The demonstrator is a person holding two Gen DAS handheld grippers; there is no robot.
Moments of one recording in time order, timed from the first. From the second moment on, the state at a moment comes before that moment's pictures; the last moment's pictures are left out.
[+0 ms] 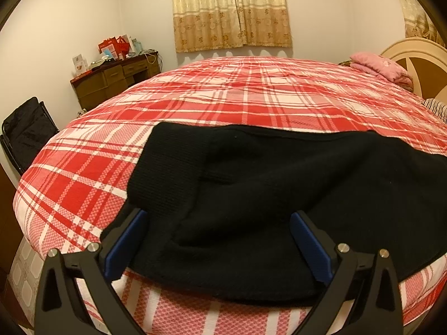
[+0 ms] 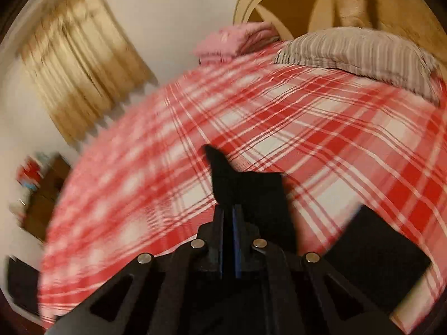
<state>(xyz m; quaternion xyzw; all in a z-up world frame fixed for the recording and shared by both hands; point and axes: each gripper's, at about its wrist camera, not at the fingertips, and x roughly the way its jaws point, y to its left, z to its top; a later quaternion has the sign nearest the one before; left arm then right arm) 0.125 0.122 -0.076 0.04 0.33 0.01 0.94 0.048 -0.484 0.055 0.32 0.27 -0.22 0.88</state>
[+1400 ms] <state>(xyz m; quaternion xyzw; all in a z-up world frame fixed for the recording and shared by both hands) 0.132 0.116 -0.071 0.05 0.34 0.04 0.94 -0.075 -0.567 0.000 0.25 0.30 -0.28 0.88</state>
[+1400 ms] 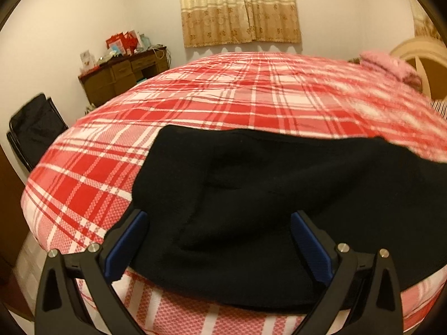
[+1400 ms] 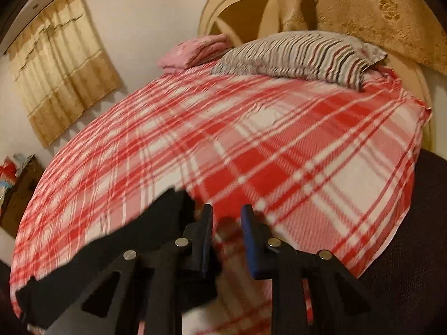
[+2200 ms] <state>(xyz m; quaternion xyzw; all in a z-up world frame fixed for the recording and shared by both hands) 0.136 0.118 -0.071 0.04 0.35 0.04 0.93 -0.054 -0.551 -0.012 0.28 0.31 -0.17 0.89</state>
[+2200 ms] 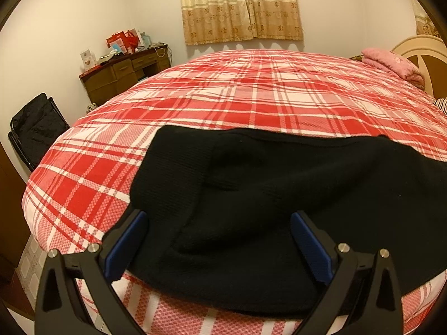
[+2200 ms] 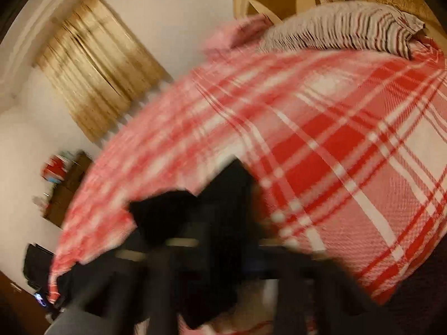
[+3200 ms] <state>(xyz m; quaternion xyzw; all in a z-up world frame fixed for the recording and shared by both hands) 0.136 0.118 -0.071 0.04 0.35 0.05 0.93 -0.024 -0.440 0.017 0.15 0.30 -0.05 0.94</state>
